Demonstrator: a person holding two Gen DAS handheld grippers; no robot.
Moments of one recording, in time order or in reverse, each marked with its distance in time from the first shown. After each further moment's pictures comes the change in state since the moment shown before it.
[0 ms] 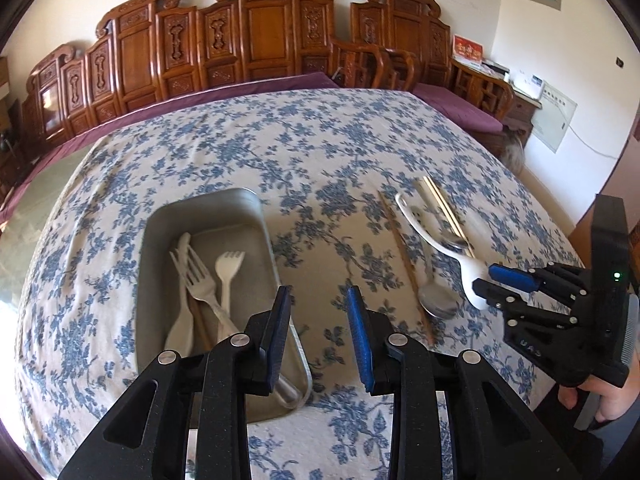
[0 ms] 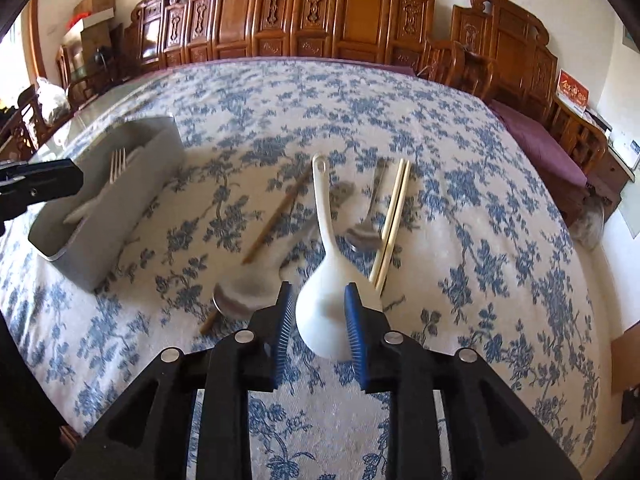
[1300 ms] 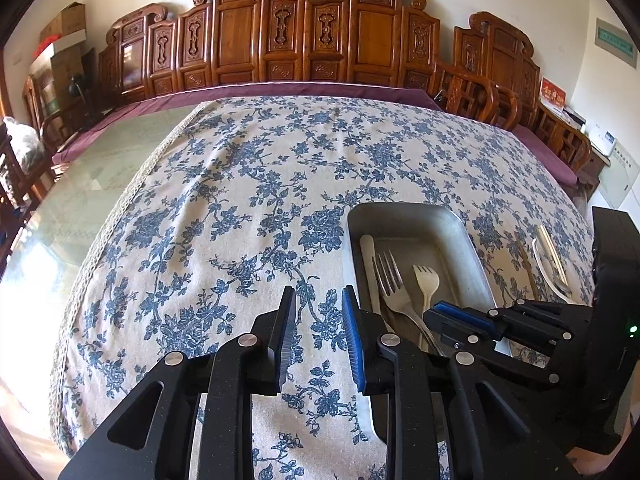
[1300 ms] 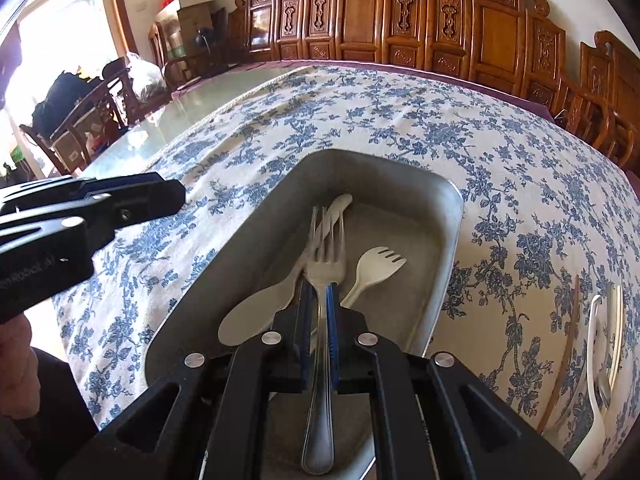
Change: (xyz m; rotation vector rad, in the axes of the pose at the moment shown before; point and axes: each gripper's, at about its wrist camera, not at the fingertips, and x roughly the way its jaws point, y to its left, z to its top) left arm -0.016 0.153 -0.005 -0.223 -0.024 0.188; right arm 0.040 0.197 0.095 -0.156 -0.033 0.364
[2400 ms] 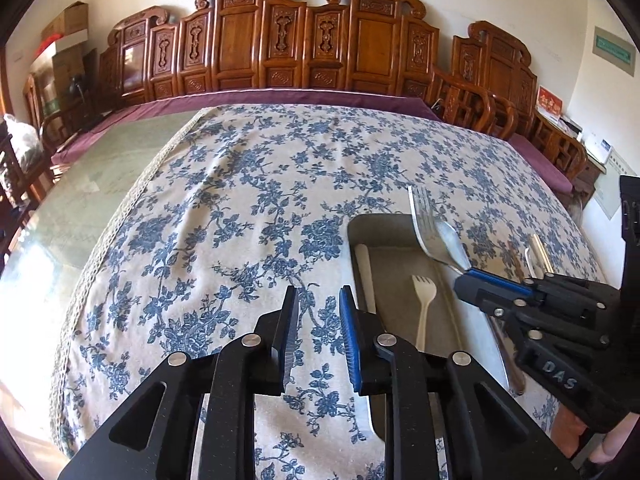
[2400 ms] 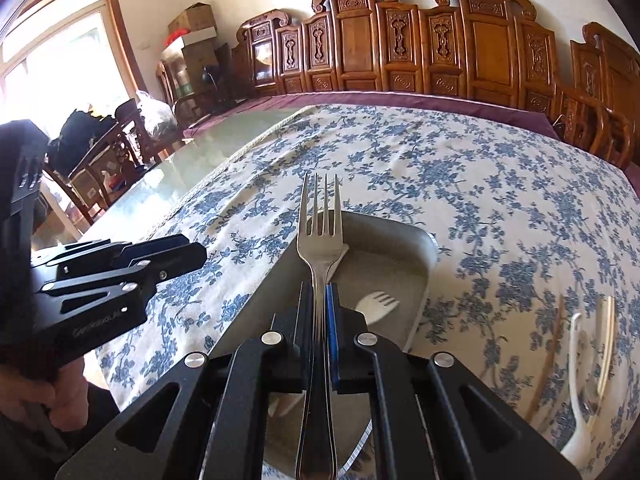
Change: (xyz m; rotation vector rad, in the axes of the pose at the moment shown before) left arm -0.011 0.007 0.003 -0.017 -0.019 -0.016; right arm -0.032 -0.008 0.024 0.063 -0.083 0.058
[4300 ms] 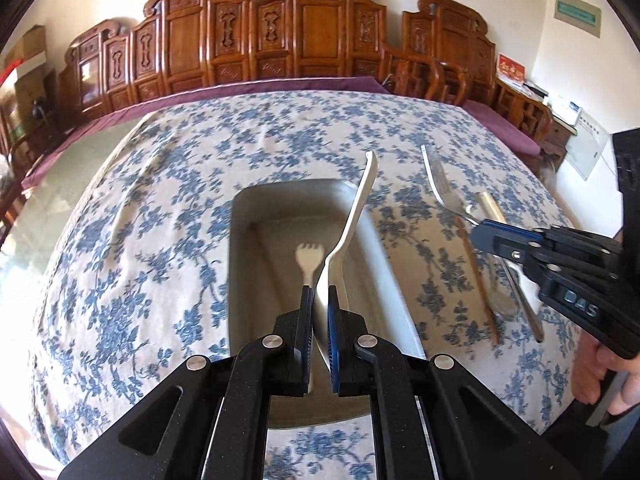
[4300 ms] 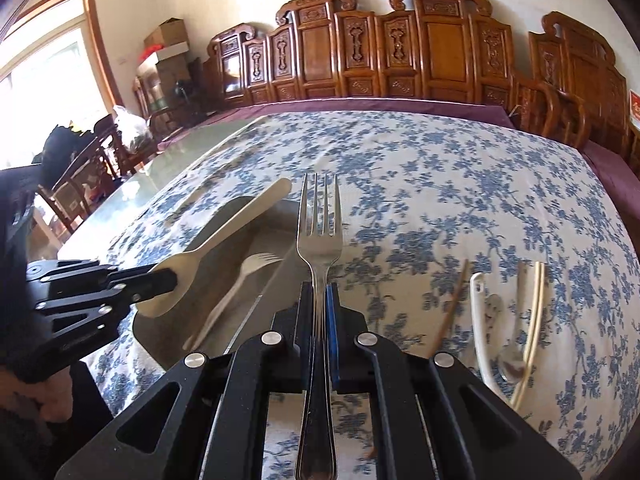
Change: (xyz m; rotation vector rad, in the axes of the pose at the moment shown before) left arm 0.002 -0.082 -0.027 0.111 0.040 -0.075; right arm -0.070 -0.080 -0.038 0.038 -0.042 -0.063
